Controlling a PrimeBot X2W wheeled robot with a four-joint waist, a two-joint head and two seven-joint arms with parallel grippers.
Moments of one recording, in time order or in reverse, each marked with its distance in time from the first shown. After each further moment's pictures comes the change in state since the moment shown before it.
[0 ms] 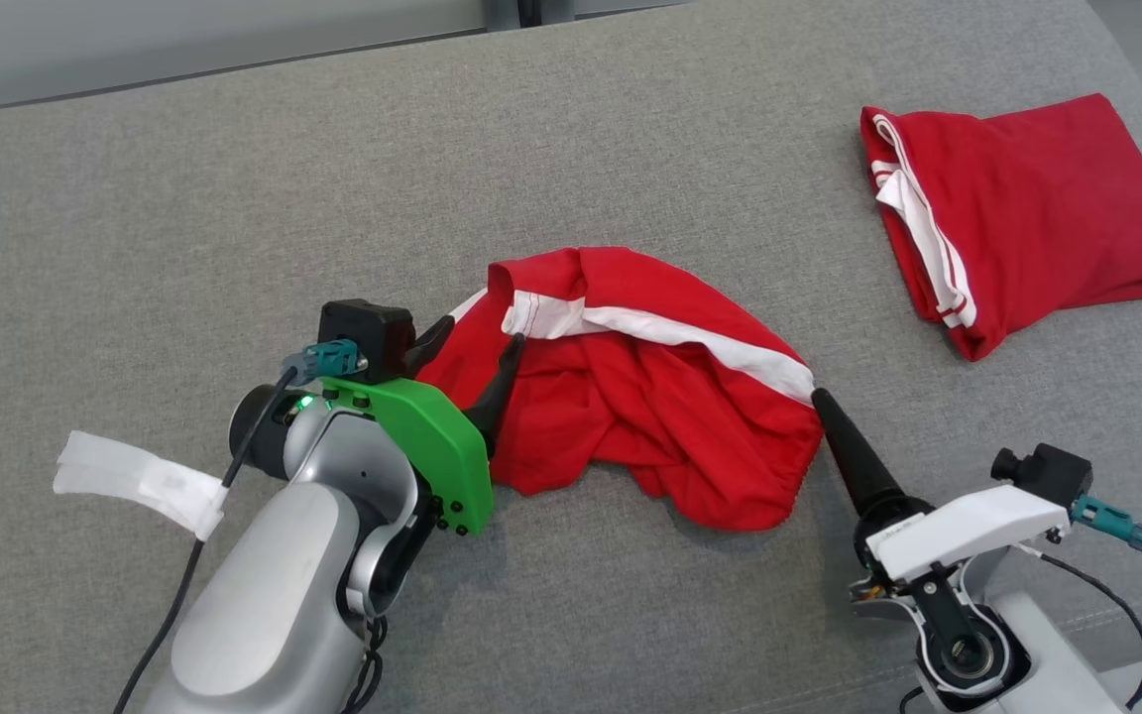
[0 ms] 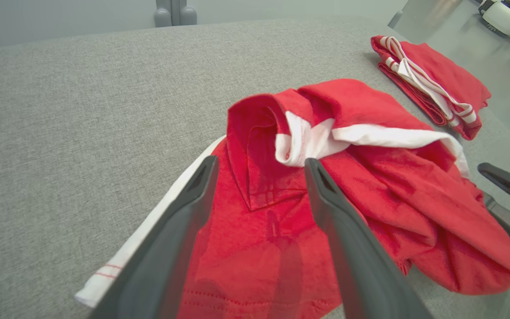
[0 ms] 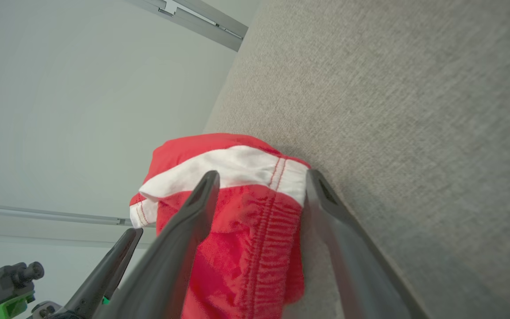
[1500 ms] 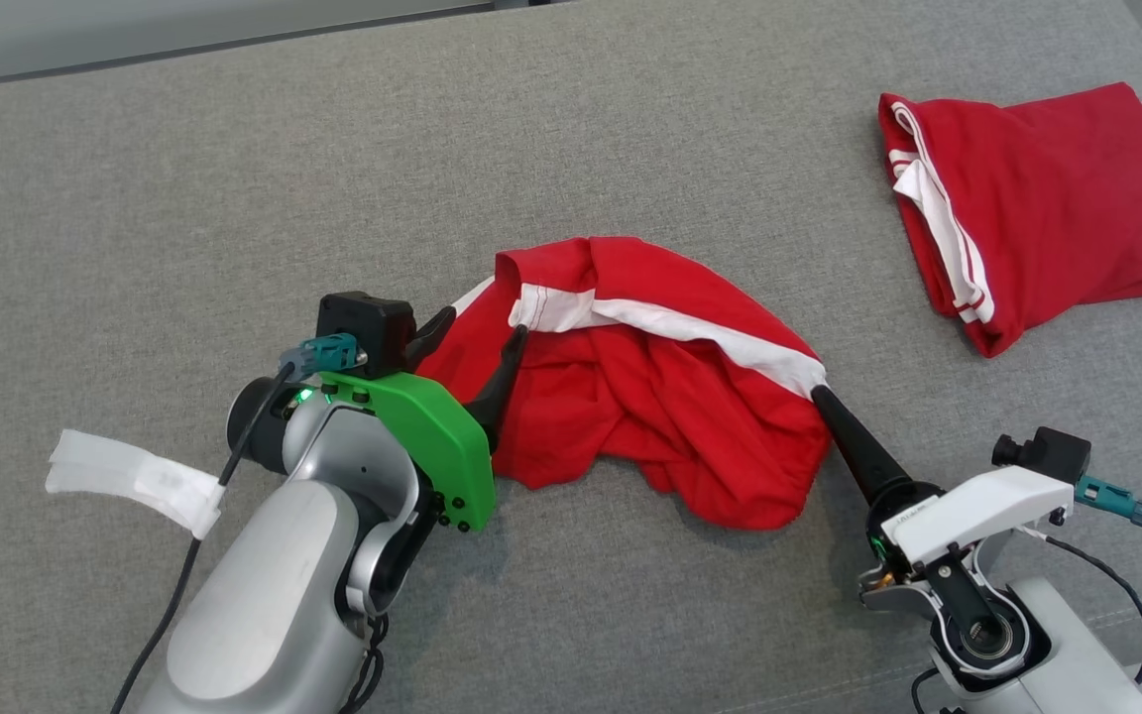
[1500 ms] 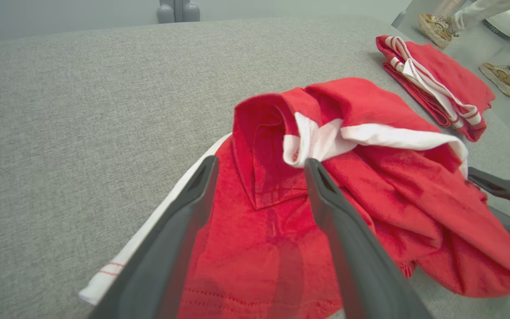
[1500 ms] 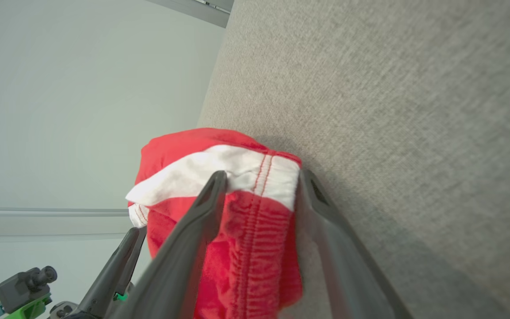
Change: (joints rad) left arm 0.003 0.008 -0.002 -0.049 0.000 0.017 0.019; right arm -0.028 -0.040 0.007 0.007 0.129 0.000 0.097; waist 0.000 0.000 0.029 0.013
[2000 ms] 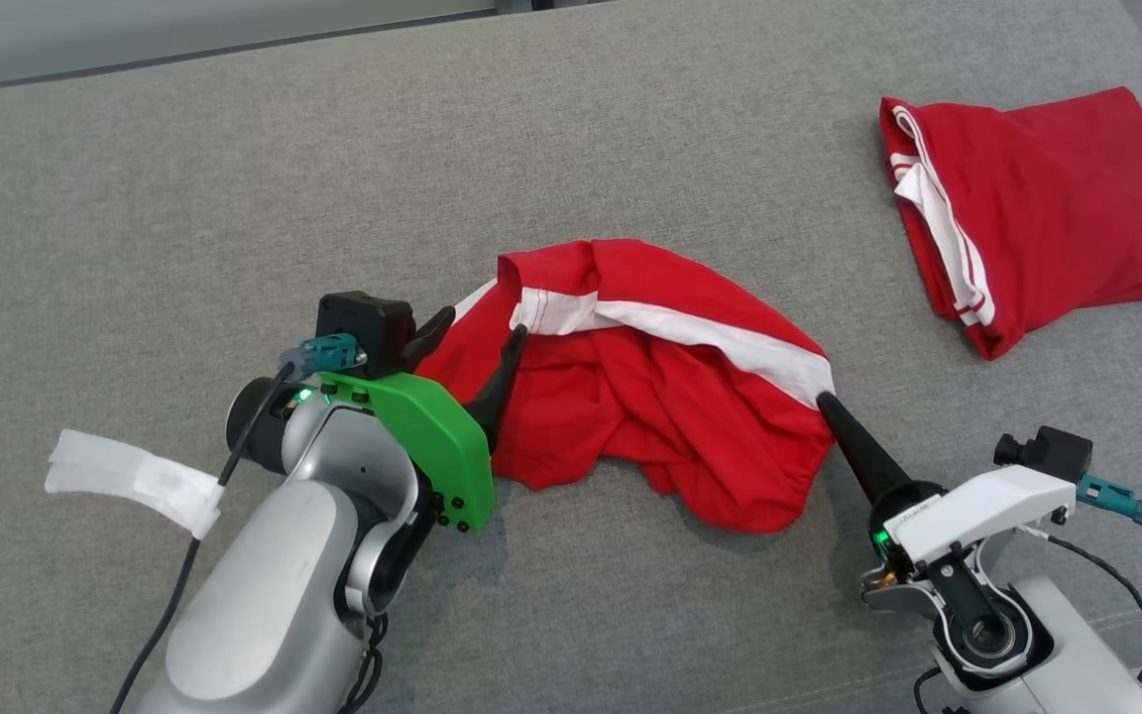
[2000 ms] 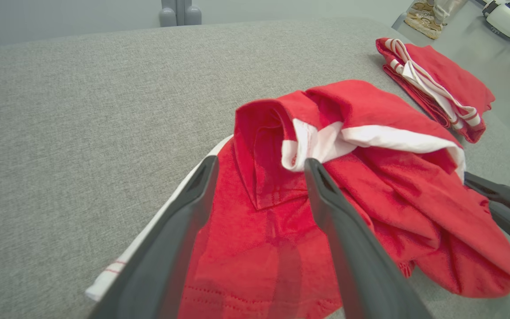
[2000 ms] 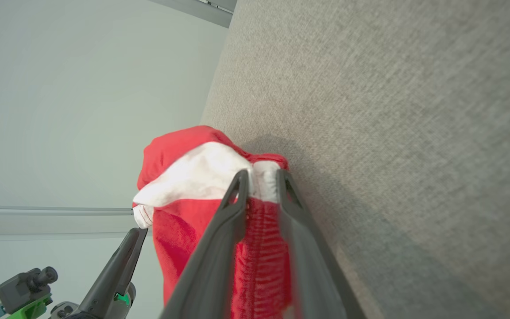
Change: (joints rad) left arm 0.000 0.001 0.000 0.000 0.000 0.000 0.000; right arm -0.002 -0.009 0.003 0.000 0.009 0.000 0.001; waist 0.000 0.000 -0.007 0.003
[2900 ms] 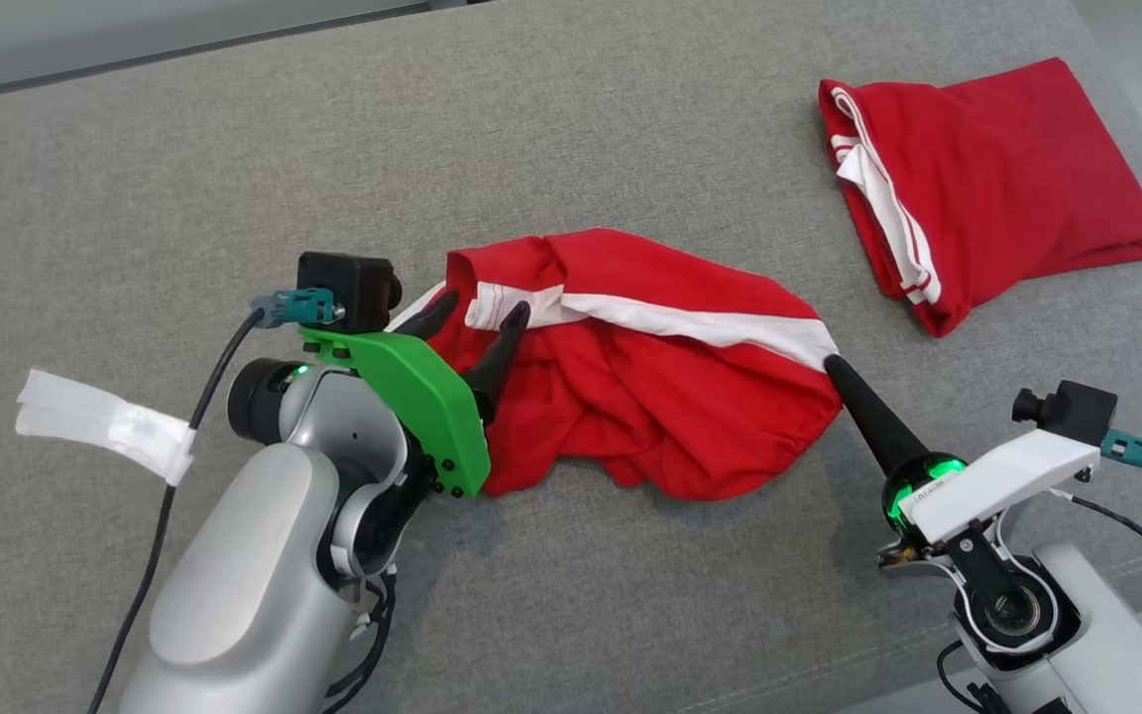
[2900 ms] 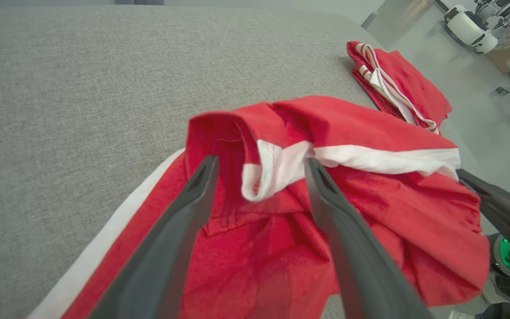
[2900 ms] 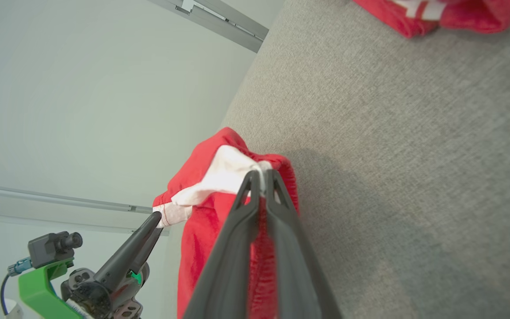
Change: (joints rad) left arm -0.047 -0.016 0.034 0.010 -0.120 -0.010 0.088; right arm -0.021 -0.074 0.036 -0.112 -0.030 0.000 -0.002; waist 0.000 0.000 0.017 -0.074
